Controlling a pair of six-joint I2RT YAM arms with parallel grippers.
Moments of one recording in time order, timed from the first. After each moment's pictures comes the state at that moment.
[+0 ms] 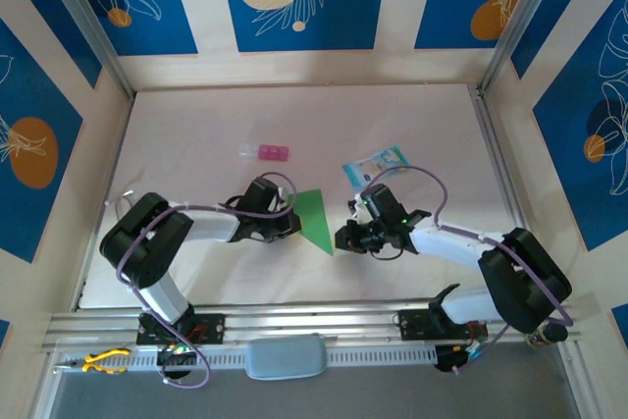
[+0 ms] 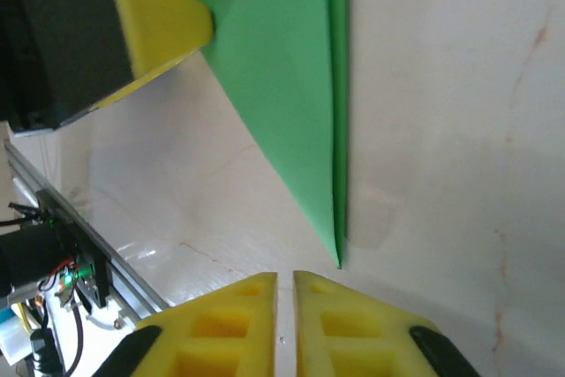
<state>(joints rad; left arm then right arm) -0.64 1.68 0.65 0.14 0.42 -0.92 0.62 1.33 0.54 -0.20 -0.50 0.75</state>
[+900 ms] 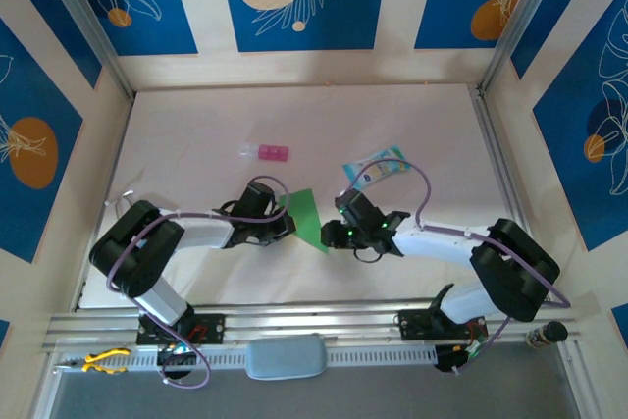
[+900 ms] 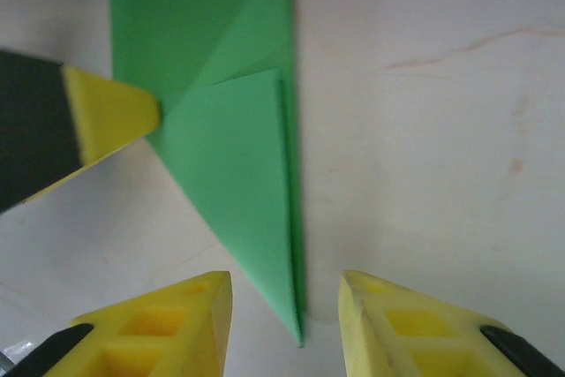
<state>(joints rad) -0.65 1.61 0.60 0.14 0.33 -1.00 0.83 1.40 0.63 -0.18 -0.09 0.78</state>
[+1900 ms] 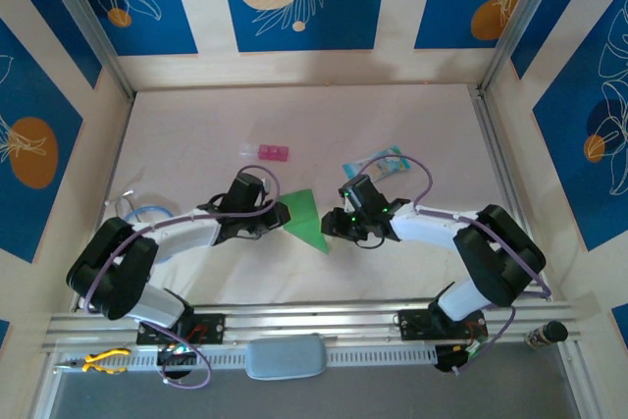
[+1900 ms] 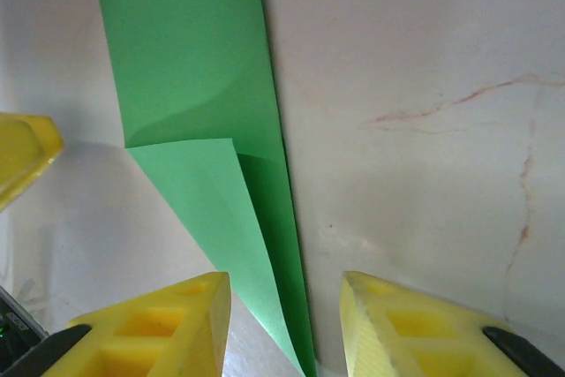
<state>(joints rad) -0.58 1.45 0.63 -0.02 0.29 -0.89 0.68 1.51 0.68 -0.15 -0.31 0.81</state>
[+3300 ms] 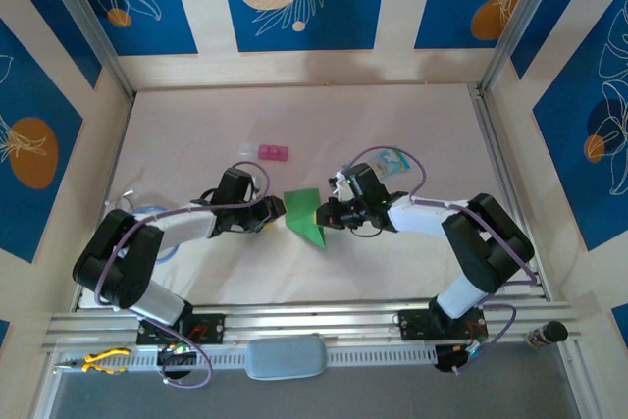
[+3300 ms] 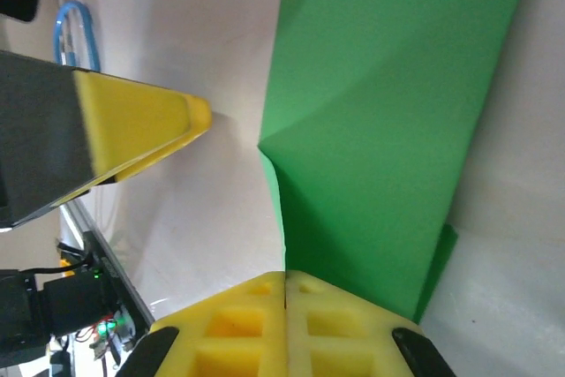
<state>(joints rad) -0.47 1.52 0.63 0.01 0.44 -0.93 0.61 1.59 0.71 0.03 -0.57 0.72</state>
